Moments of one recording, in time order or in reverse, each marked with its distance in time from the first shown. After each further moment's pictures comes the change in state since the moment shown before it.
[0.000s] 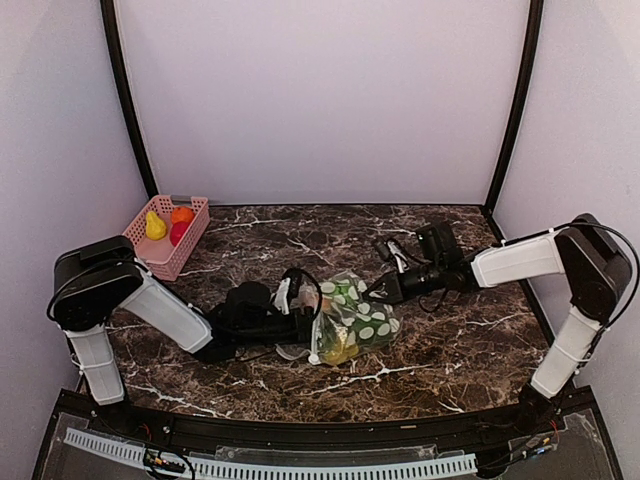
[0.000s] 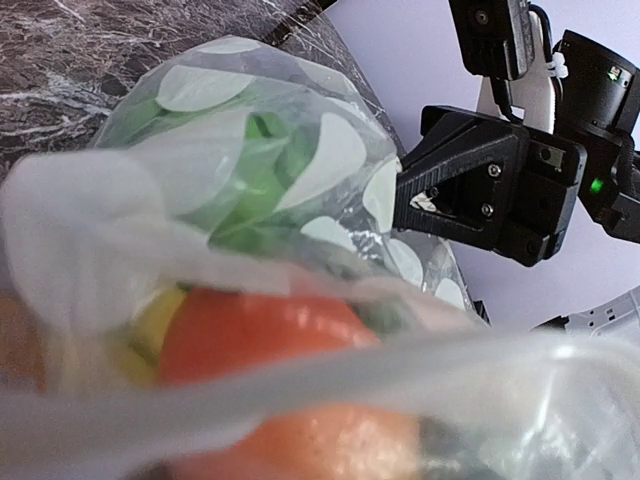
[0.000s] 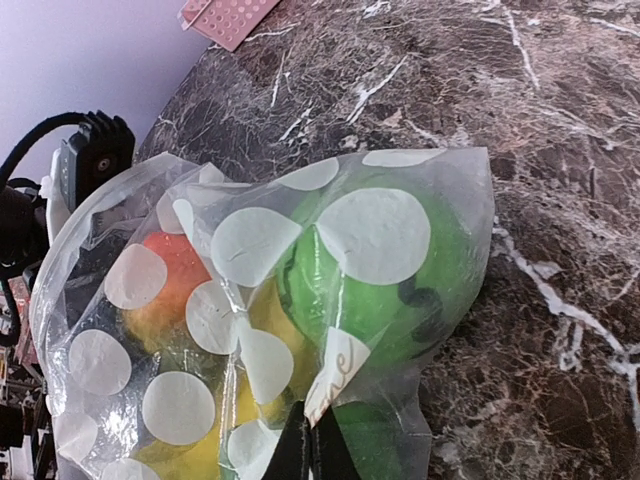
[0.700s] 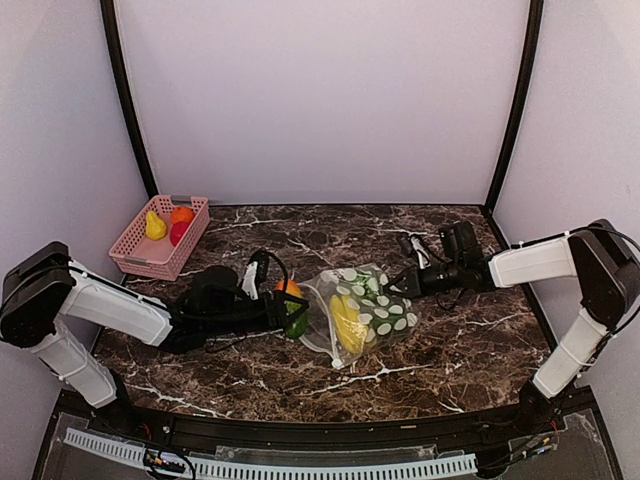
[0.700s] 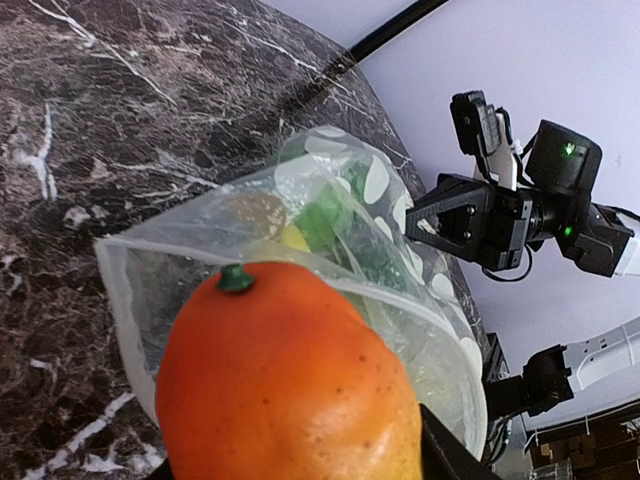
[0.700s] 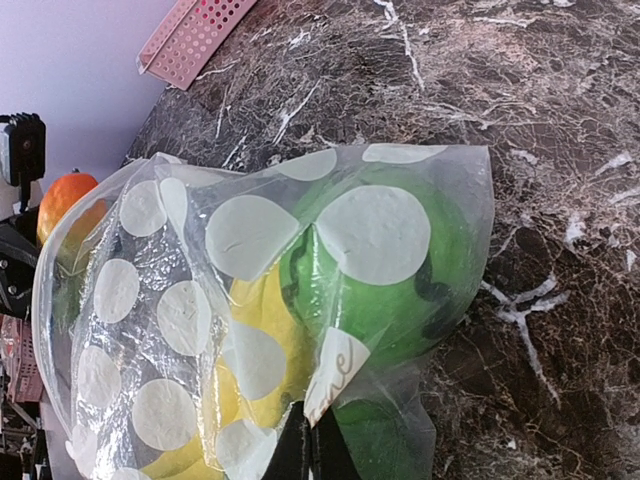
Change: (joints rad) left arm 0.072 -0.311 -0.107 -0.229 -0.060 0.034; right arm -0.129 -0.077 -0.081 0.005 0.019 0.004
